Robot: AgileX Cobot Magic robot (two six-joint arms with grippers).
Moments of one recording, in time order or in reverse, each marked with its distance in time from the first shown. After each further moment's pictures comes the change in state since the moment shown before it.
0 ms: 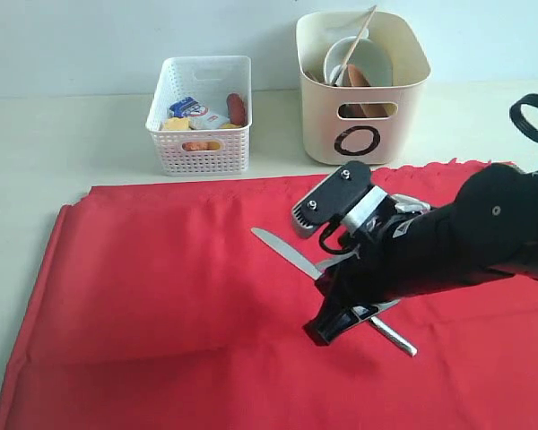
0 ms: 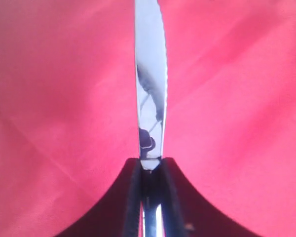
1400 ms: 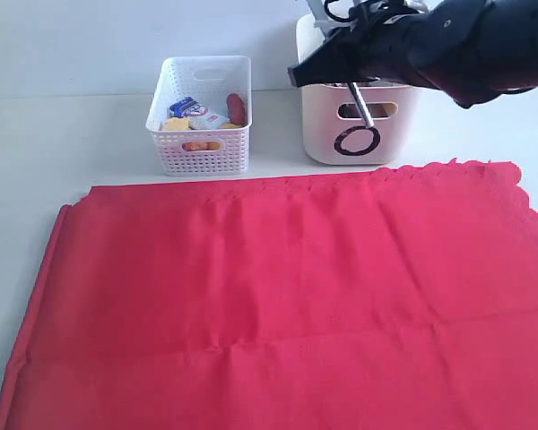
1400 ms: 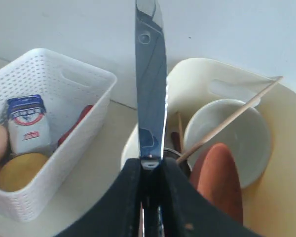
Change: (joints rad) left arm 0.000 0.000 0.000 0.000 0.000 0.000; right arm -0.205 0.203 -0.535 0.070 -0.327 -0.030
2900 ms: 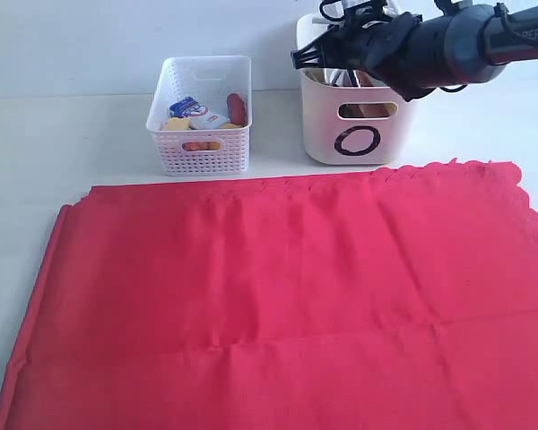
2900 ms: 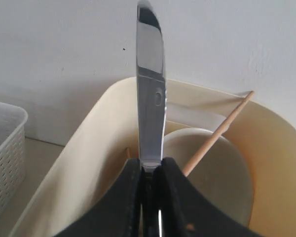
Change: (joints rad) left arm 0.000 0.000 0.000 0.000 0.000 0.000; right arm -0.086 0.369 -0.376 0.000 -0.100 0.022
